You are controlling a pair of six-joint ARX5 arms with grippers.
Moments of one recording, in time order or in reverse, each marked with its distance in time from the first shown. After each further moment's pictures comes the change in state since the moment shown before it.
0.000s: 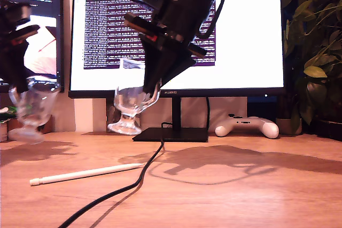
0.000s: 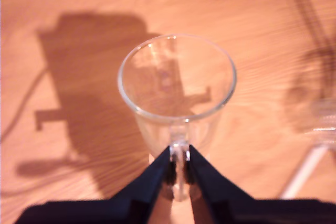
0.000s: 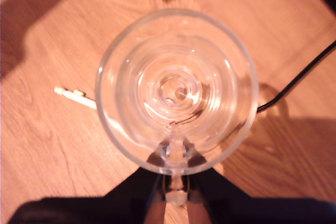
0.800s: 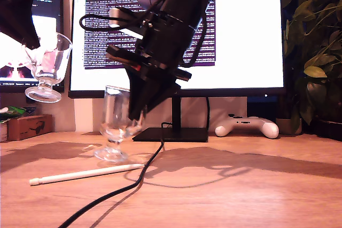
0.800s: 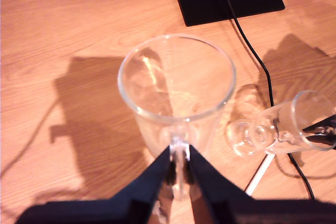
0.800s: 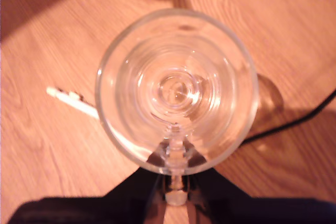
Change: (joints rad) left arm -0.026 -0.139 0.000 -0.029 0.042 -0.007; right arm 0.033 0.070 0.000 0.075 0.000 0.004
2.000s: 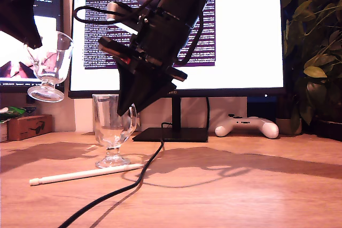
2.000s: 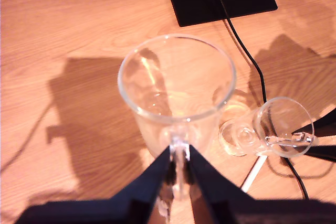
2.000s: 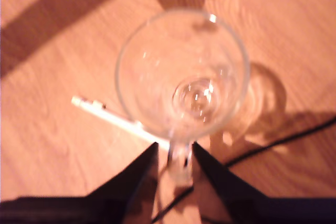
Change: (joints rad) left arm -0.007 0.000 0.000 -0.005 0.011 0.000; right arm 0.003 0.000 0.023 -0.031 -0.053 0.046
